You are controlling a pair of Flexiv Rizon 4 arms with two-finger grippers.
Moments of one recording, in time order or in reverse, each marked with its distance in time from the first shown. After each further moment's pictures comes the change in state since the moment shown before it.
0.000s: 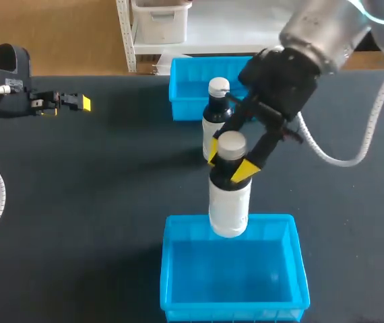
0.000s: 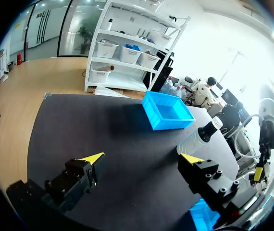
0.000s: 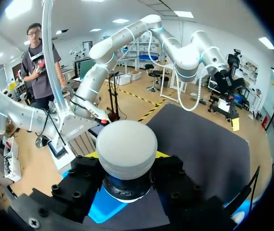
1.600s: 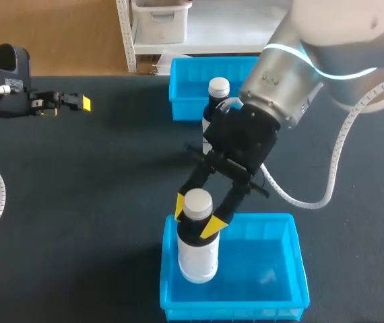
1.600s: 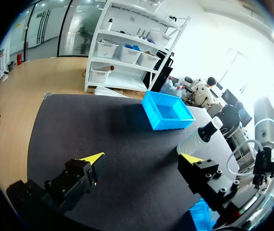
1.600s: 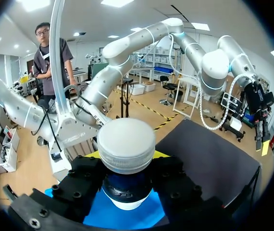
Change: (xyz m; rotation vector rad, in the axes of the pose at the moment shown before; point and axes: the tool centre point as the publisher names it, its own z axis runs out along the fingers) left arm 0.000 0.000 0.000 0.000 0.000 0.000; right arm -0.012 0.016 0.090 -0.091 -0.109 -0.120
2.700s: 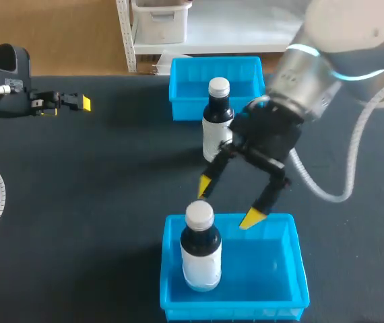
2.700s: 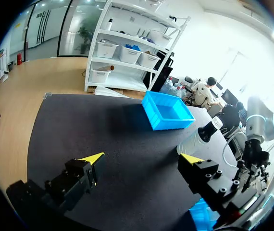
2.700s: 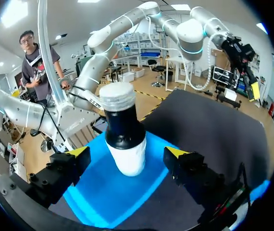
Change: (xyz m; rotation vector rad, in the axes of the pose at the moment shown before) left arm 0.000 0.000 0.000 0.000 0.000 0.000; right arm 0.078 0.006 -0.057 0.071 0.103 0.237
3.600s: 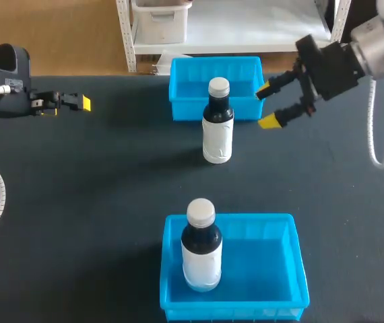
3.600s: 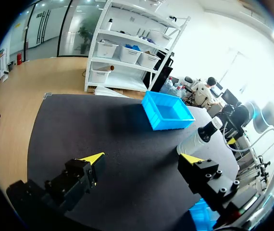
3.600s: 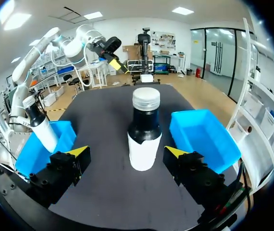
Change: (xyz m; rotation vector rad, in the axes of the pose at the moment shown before) left arm 0.000 0.000 0.000 0.000 0.000 0.000; right arm 0.093 -0.123 -0.170 0.637 -0.106 0.378
